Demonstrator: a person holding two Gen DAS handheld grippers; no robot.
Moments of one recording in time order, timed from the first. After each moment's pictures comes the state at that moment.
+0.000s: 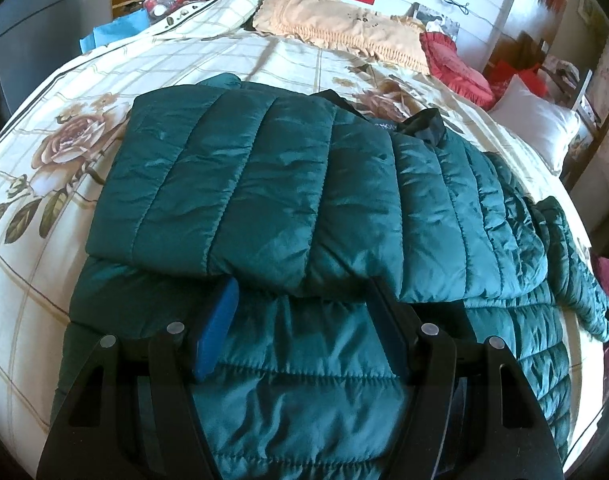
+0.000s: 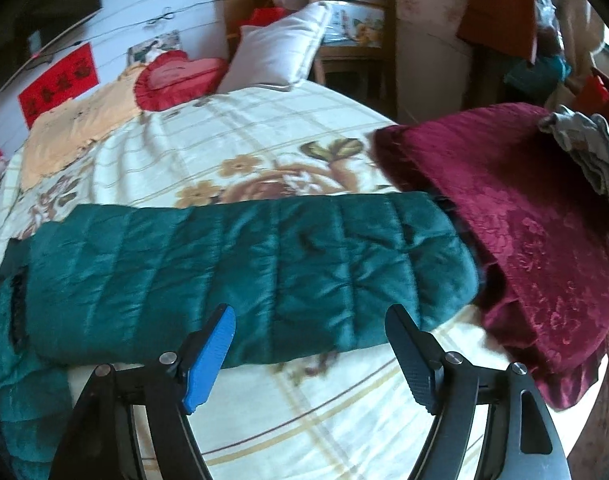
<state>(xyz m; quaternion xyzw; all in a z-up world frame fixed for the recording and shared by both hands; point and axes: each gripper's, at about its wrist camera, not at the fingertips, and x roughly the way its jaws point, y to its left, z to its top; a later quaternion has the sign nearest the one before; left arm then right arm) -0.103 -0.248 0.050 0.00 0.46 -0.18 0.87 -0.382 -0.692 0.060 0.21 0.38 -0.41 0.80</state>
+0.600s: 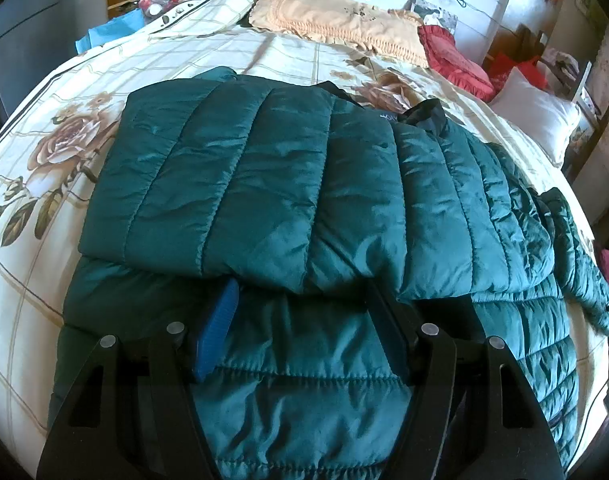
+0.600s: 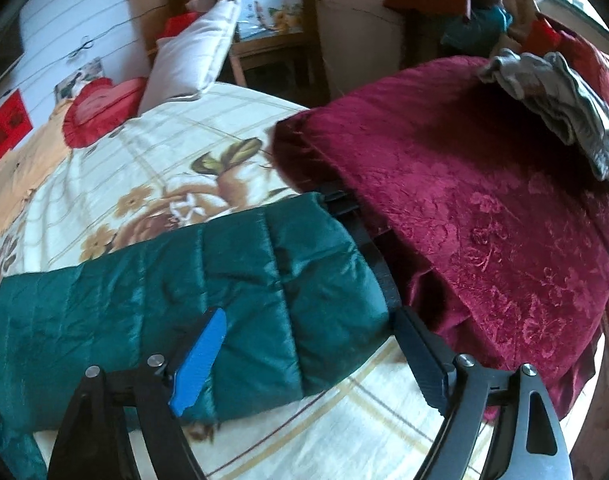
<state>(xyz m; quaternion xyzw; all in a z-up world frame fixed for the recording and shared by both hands) -0.101 -0.250 0.042 0.01 0.47 -0.19 0.86 -0.414 -0.767 0.035 0.27 0.36 -0.48 0.75</state>
